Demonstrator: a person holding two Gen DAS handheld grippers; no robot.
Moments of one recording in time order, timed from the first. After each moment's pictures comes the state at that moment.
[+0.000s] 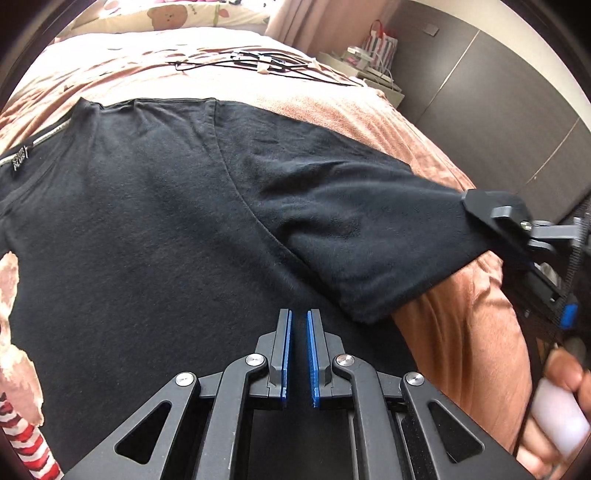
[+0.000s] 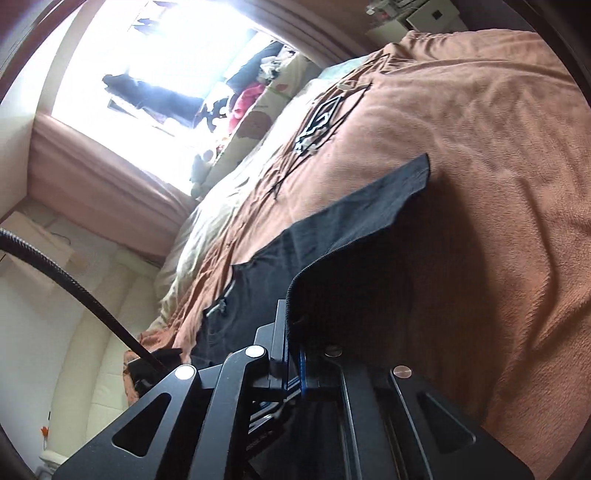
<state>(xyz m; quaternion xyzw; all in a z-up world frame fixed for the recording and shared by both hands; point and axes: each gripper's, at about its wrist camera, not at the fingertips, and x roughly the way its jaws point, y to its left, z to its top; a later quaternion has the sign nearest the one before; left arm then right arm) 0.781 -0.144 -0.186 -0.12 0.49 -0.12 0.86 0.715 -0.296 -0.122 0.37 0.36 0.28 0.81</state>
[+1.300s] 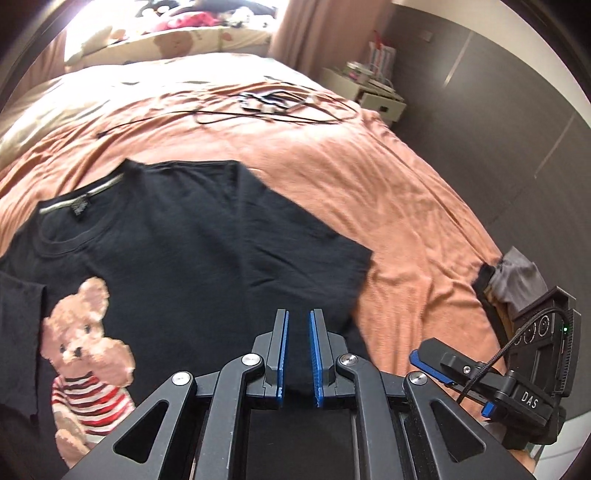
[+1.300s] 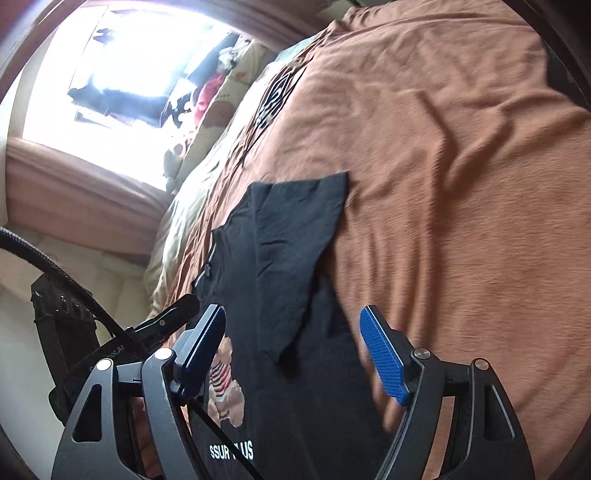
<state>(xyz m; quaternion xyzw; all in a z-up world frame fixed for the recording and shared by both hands) 0.737 -0.144 -0.091 -0.08 0.48 -0.10 0.87 0.702 -0.349 -0.151 0.40 0.41 0.22 0.79</state>
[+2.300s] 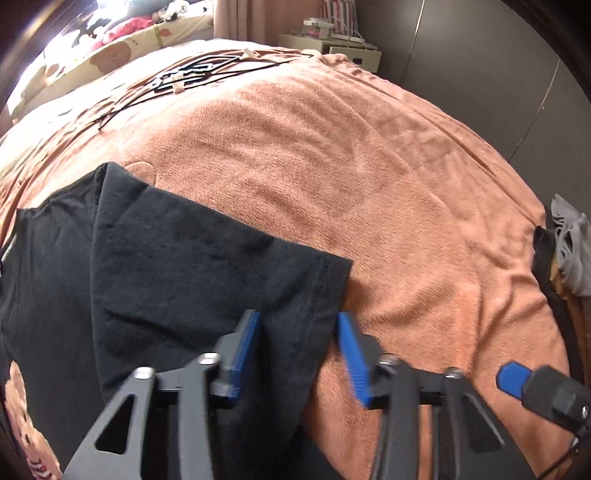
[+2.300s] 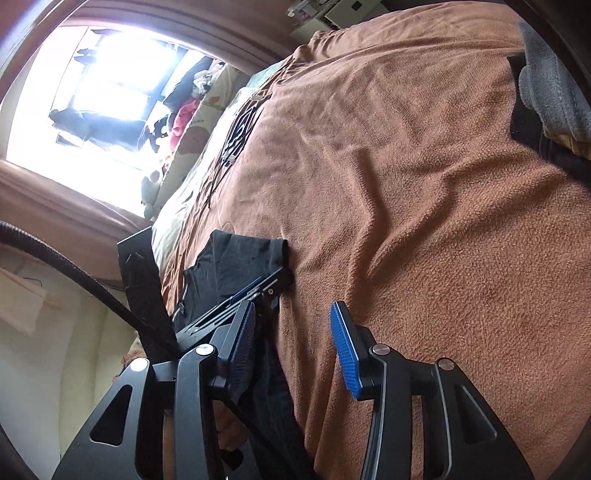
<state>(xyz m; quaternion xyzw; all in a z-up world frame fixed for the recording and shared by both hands) 0.831 -0.246 -0.186 0.02 0.51 -0.11 0.85 0.705 -0.386 -0.148 0.40 0.41 0.18 0.80</state>
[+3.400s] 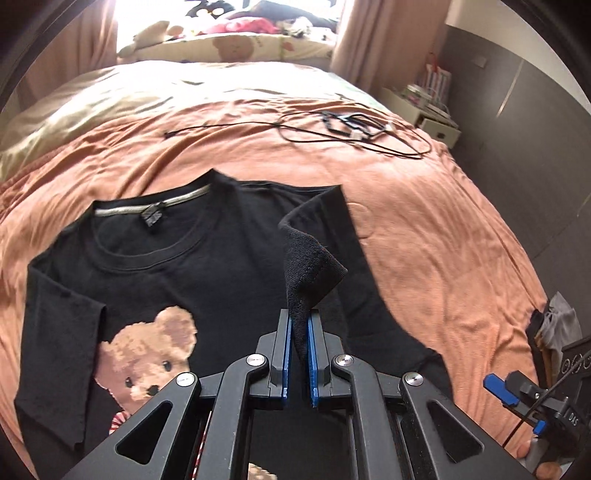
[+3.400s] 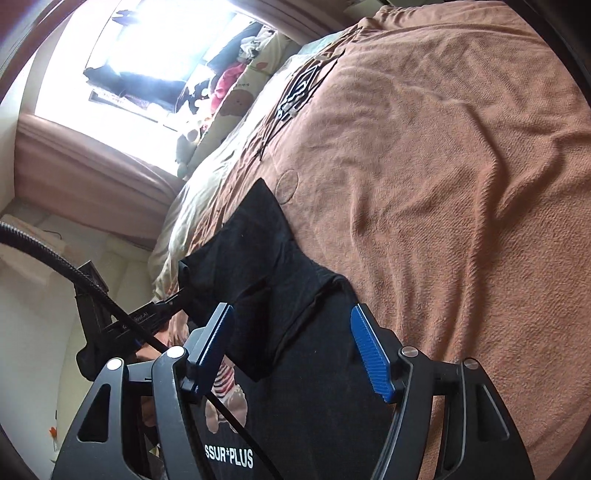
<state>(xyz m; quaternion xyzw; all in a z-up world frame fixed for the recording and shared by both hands) 0.770 -0.046 -0.100 -0.10 0.47 0.01 0.88 0.726 -0.315 -0.152 0.37 0.41 0.26 0.79</state>
